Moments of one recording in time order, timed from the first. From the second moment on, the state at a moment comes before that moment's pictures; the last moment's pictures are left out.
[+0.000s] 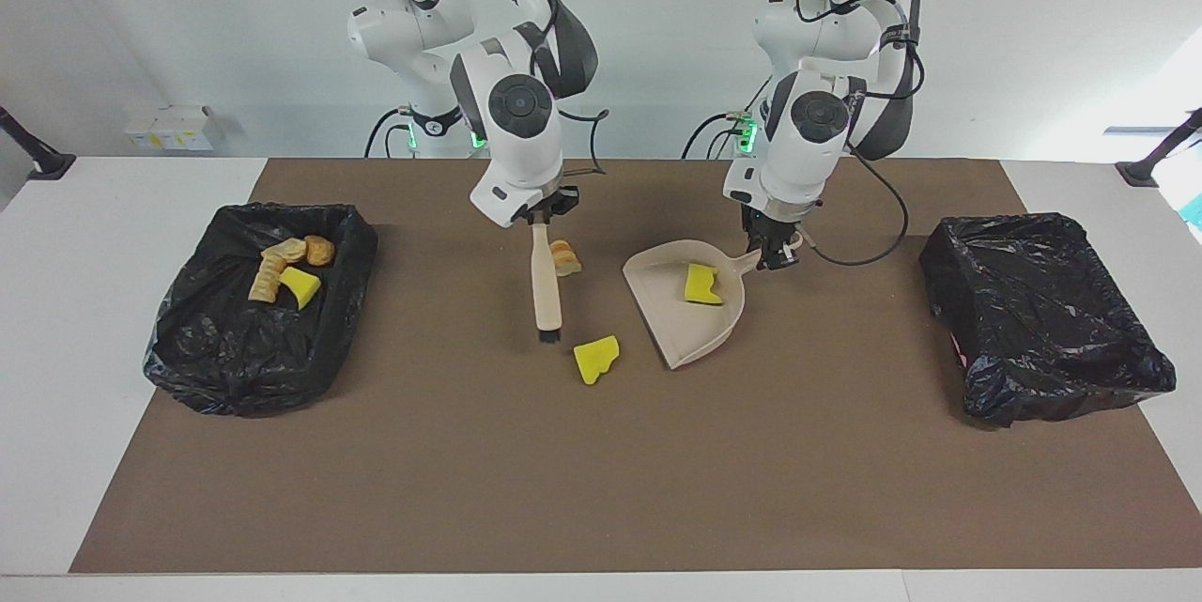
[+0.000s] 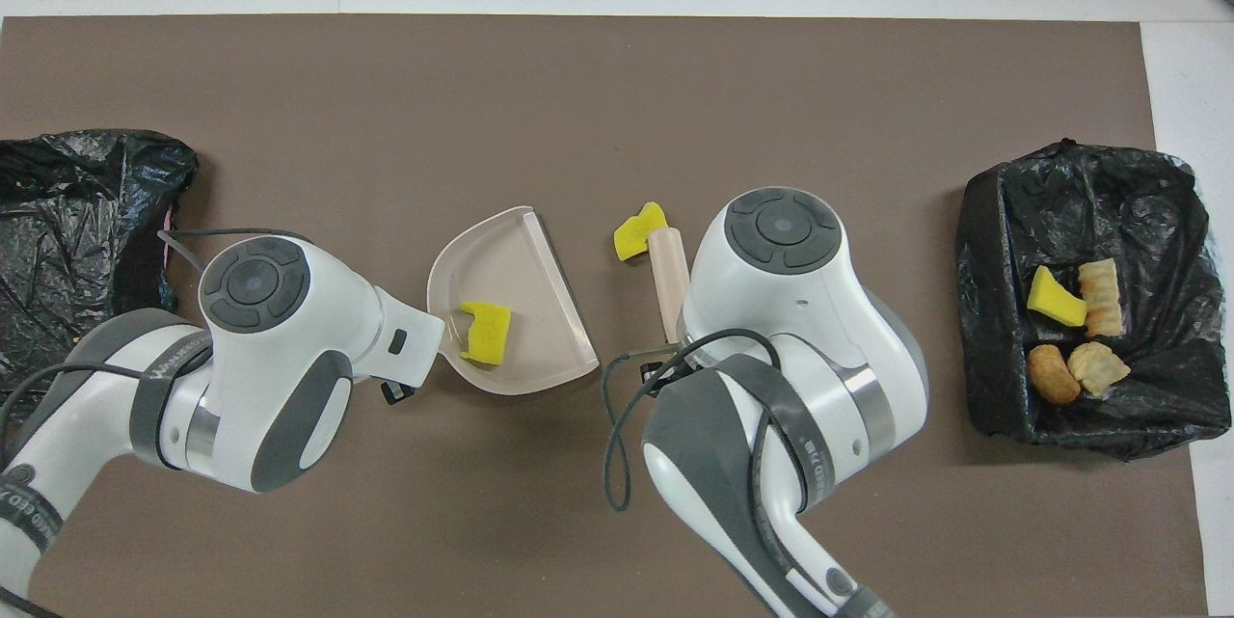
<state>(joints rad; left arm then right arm) -0.30 0.01 -0.11 -2.21 -0.01 2.13 0.89 0.42 0.16 0.03 -1.85 0.08 1.69 0.36</state>
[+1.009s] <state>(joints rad) -0.31 0.00 -0.11 -2.23 -0.02 2.13 0.90 0.28 0.16 0.03 -1.92 0.02 1.71 0.20</state>
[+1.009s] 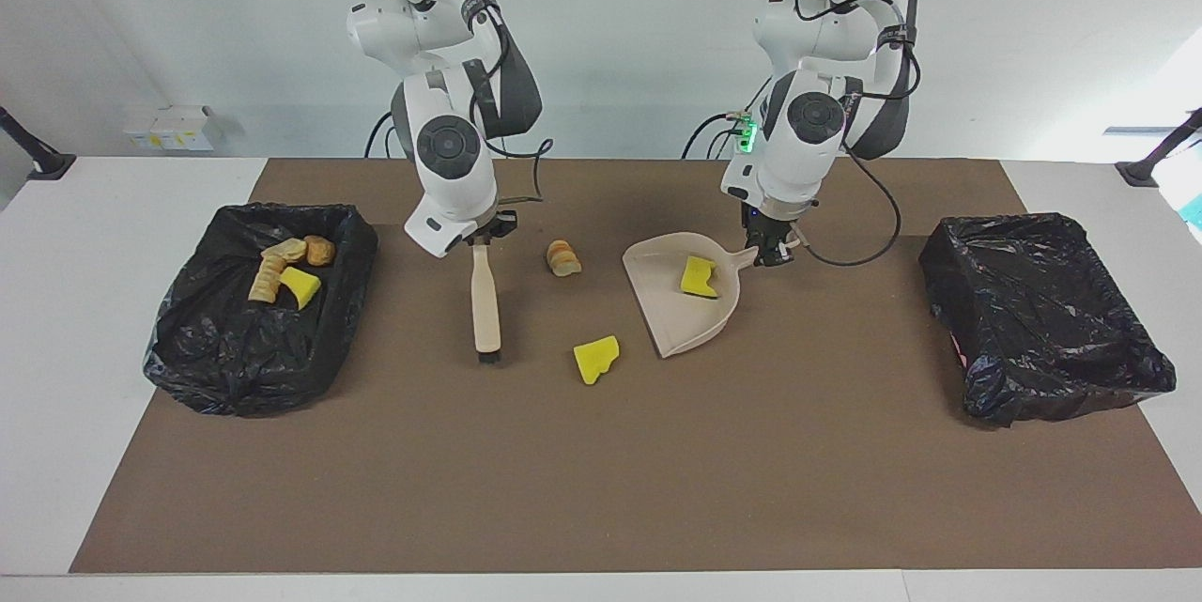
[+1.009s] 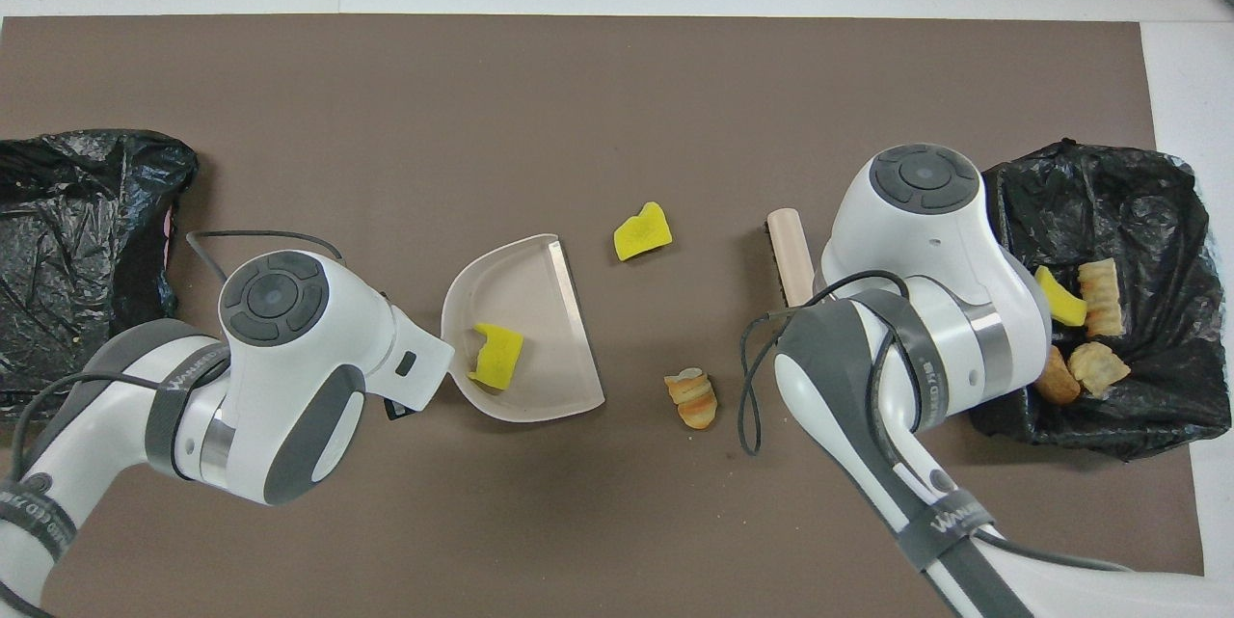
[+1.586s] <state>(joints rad) -0.31 0.00 -0.11 -2.24 -0.02 2.13 0.89 0.38 0.16 0.05 -1.95 0.10 1.75 0.20</state>
